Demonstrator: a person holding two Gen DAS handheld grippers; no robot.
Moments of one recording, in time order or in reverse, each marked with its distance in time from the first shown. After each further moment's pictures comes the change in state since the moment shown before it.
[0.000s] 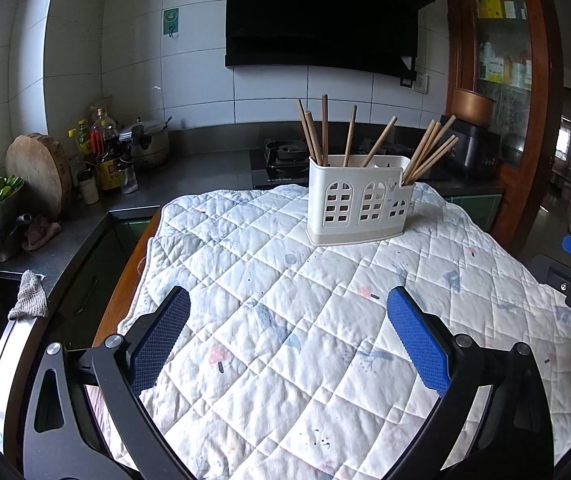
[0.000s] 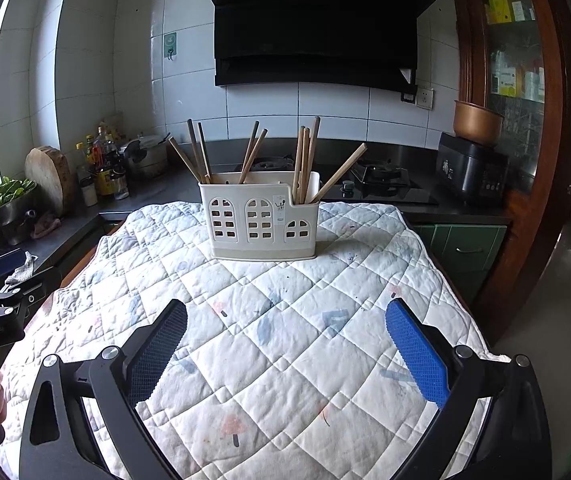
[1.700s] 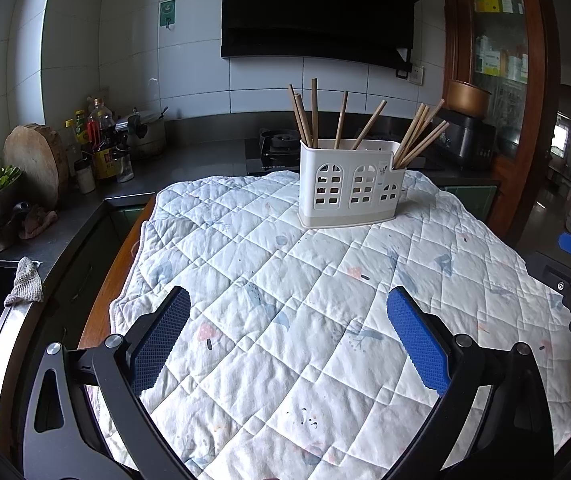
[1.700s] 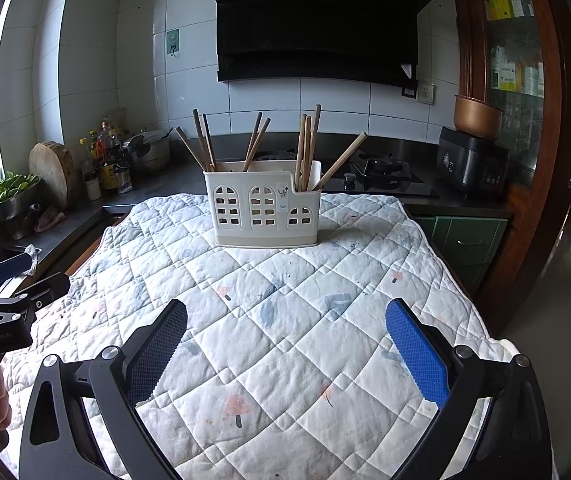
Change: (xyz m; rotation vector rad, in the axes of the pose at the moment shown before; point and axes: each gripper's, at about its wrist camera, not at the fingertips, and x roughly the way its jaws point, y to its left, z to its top) left arm -0.006 -0.009 -0.015 0.004 0.025 -0.015; right arm -0.008 0.000 -0.015 0.001 0.011 0.011
